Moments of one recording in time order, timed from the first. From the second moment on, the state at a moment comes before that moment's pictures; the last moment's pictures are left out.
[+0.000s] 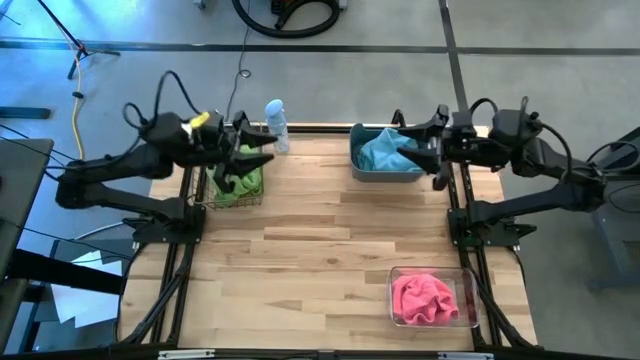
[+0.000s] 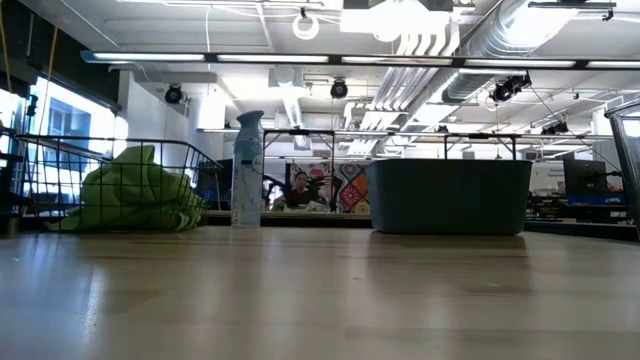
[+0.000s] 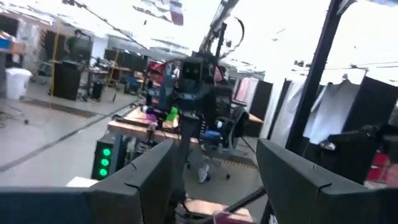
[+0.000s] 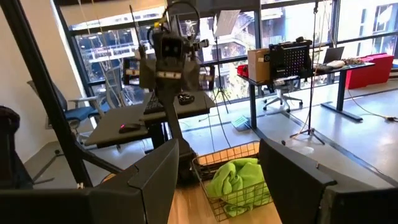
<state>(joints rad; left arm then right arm) 0.13 0.95 1.11 0.07 0.13 -0.25 -0.08 0.91 1.28 -0.34 0.06 0.13</state>
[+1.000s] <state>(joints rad) 0.03 0.78 0.71 0.57 -0.02 -0.24 -0.08 0.85 1.28 -0.37 0.06 0.18</state>
